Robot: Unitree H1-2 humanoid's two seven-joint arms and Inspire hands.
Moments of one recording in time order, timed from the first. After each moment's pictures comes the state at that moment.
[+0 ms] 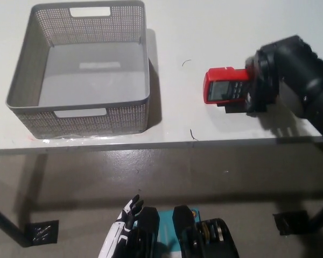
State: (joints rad) left_arm 0.04 0.02 -0.17 0.32 0.11 -0.43 0.00; right_arm -1.29 -0.28 0.92 1.10 -0.78 0.22 0.67
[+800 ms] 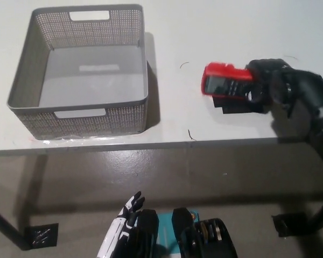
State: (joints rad) left_arm 0.01 0.04 -0.19 0.32 0.13 -0.43 0.00; right_arm -1.18 -0.25 0.48 1.32 -0.69 -0.01 0.17
